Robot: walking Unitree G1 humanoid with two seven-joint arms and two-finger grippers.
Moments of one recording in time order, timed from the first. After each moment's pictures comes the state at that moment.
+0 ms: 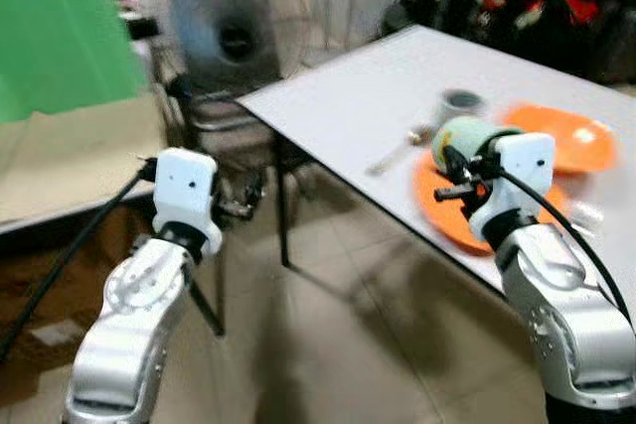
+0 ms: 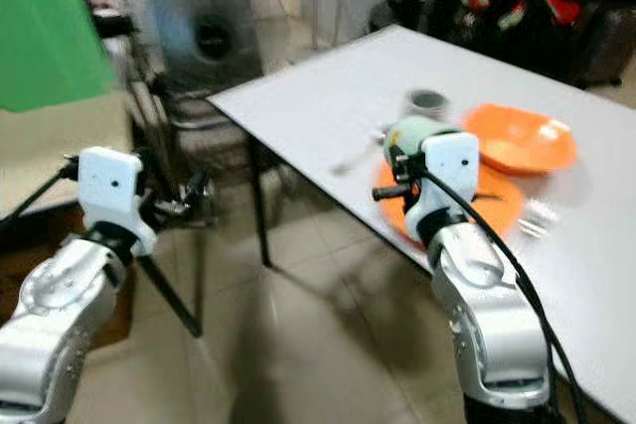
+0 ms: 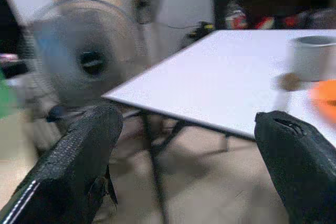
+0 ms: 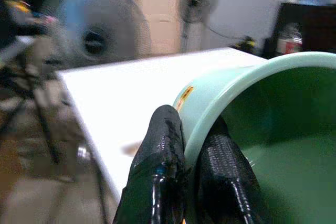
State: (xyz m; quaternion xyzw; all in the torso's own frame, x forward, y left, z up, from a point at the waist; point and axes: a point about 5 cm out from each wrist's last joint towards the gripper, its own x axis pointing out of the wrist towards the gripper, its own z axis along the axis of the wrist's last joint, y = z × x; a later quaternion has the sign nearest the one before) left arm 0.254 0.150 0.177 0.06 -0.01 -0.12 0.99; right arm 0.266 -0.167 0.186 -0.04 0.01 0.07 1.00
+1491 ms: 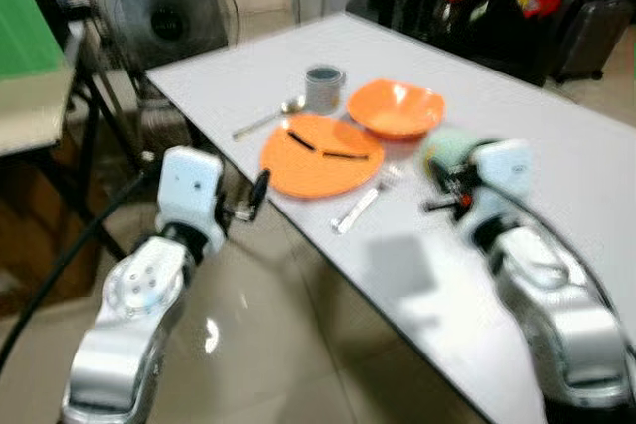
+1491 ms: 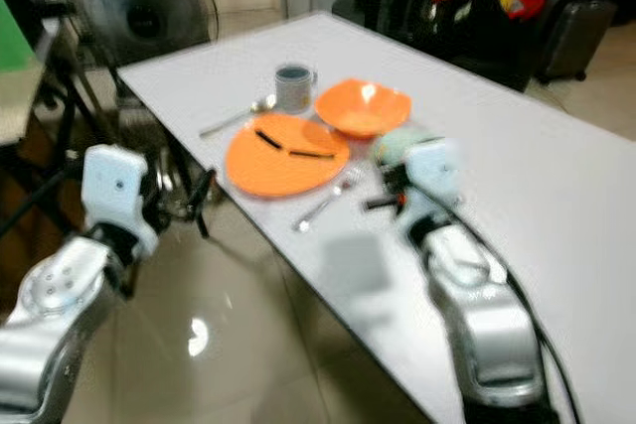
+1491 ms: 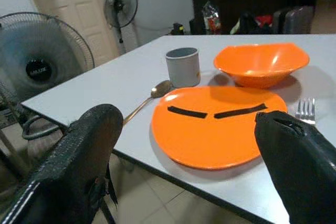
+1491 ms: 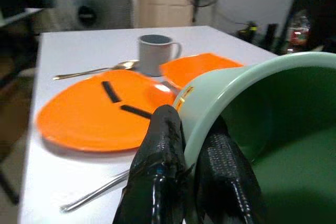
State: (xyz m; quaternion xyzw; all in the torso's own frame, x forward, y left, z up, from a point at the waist) left arm 0.253 0.157 0.180 0.09 -0.01 -0.12 0.99; right arm 0.269 -0.147 0.176 -0.04 0.04 0.13 0.99
